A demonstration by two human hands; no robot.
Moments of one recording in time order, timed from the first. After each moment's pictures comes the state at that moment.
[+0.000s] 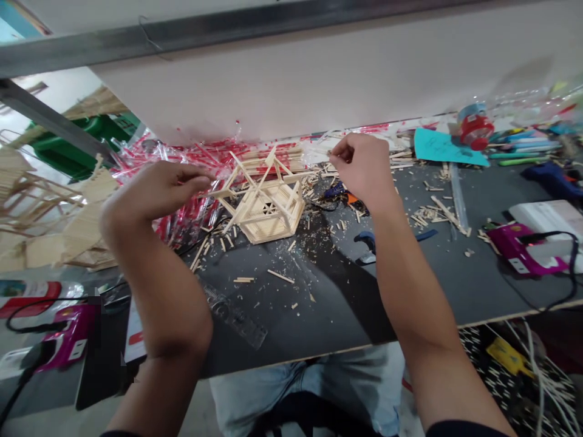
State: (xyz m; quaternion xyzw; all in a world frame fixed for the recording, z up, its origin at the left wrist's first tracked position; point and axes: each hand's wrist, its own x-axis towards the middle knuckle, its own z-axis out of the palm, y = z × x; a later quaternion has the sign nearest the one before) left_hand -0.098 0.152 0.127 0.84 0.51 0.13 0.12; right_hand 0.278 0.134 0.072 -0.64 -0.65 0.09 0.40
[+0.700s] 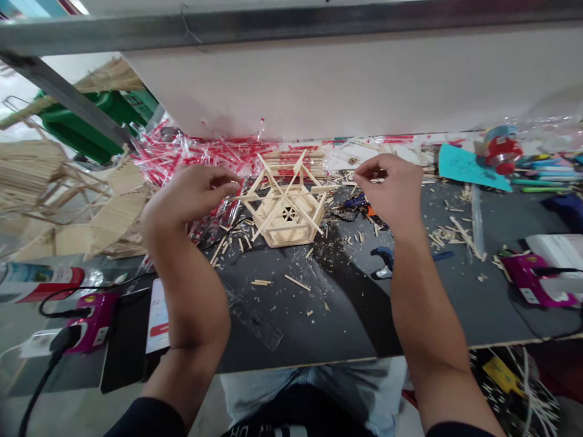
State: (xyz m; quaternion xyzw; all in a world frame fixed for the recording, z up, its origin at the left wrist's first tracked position) left_hand -0.097 0.147 0.120 0.81 0.55 0.14 0.16; right_hand 0.263 0.121 0.074 -0.62 -0.63 0.09 0.46
